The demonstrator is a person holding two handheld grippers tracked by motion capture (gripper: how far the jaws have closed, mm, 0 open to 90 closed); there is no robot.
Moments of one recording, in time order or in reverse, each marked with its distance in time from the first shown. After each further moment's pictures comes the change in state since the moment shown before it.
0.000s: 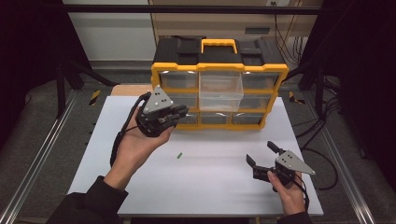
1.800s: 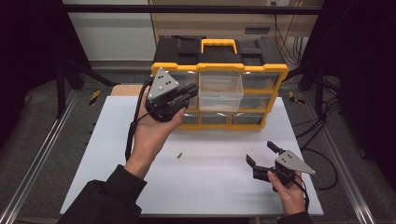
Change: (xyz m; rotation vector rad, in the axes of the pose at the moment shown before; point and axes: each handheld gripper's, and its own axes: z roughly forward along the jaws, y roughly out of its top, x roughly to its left) left arm 0.002 0.034 0.016 -0.206 0.062 -0.068; right arm 0.000 0.000 0.000 0.011 0.002 -0.002
